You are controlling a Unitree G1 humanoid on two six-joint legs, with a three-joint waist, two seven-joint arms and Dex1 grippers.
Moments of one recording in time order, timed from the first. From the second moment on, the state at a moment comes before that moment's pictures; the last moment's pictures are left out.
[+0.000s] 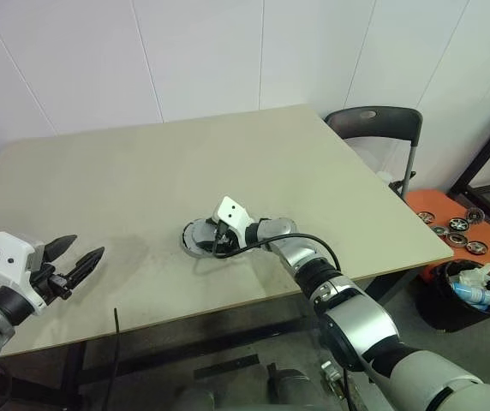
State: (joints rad) left arm 0.32 0.66 0.60 -0.40 -0.53 0.40 -0.68; right arm -0.88 0.02 0.25 0.99 -0.09 -0.05 0.81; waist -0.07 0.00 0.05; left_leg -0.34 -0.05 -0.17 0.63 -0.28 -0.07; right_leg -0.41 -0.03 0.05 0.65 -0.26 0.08
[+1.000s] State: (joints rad) left arm 0.31 0.63 0.61 -0.41 -0.54 0.40 -0.66; right arm -1.00 0.13 0.12 1.12 0.02 0.12 0.73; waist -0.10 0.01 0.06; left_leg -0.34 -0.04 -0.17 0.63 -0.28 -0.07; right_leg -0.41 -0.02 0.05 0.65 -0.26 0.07
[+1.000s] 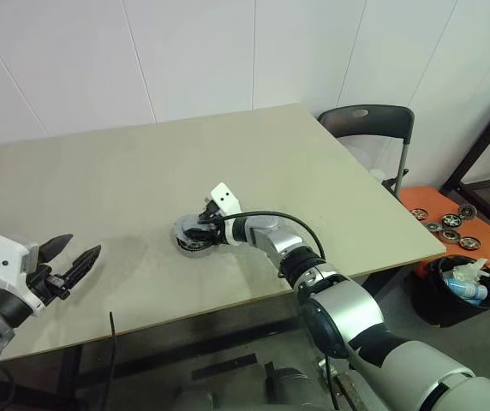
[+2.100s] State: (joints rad) left arm 0.32 0.63 0.61 -0.41 -0.54 0.40 -0.65; right arm -0.98 0.12 0.22 1.16 -0.09 -0.05 0.73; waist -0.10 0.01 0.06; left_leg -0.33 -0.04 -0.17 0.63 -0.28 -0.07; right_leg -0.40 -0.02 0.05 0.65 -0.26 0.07
